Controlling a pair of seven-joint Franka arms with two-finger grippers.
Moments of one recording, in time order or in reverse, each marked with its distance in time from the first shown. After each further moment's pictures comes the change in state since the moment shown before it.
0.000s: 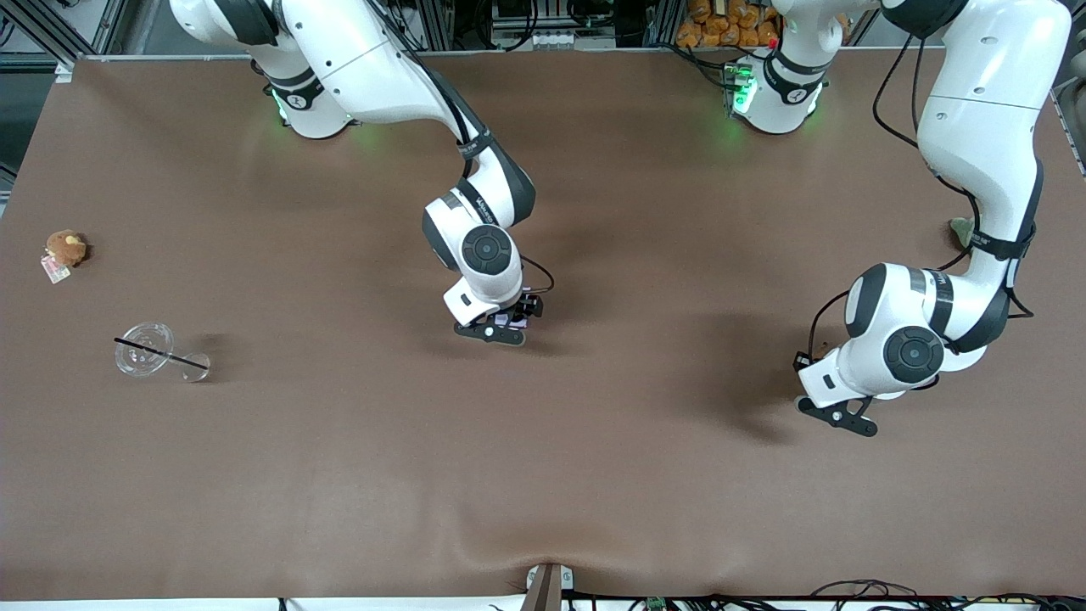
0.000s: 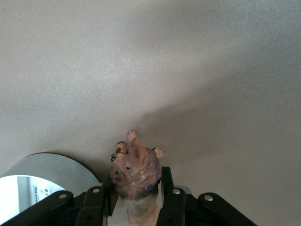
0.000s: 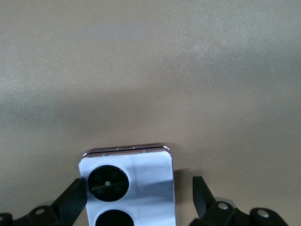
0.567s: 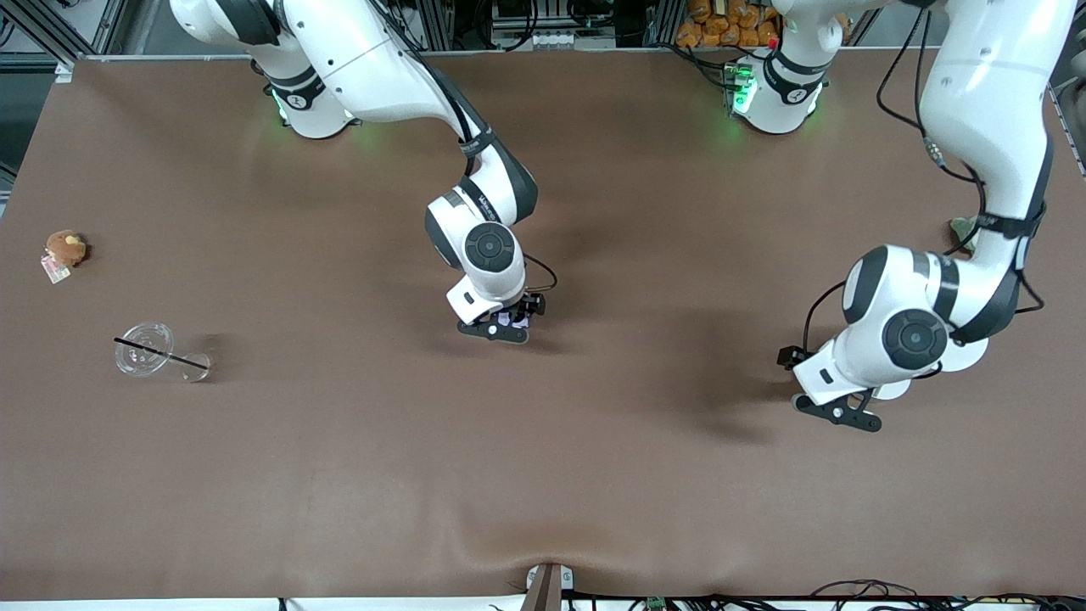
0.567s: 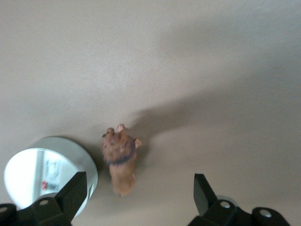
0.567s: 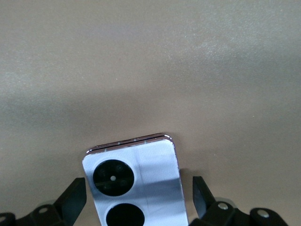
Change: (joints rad) left arm -0.004 -0.121 -0.074 0.013 -0.003 -0.099 -0.120; right arm 0.003 0.000 0.005 0.004 0.000 0.006 -0.001
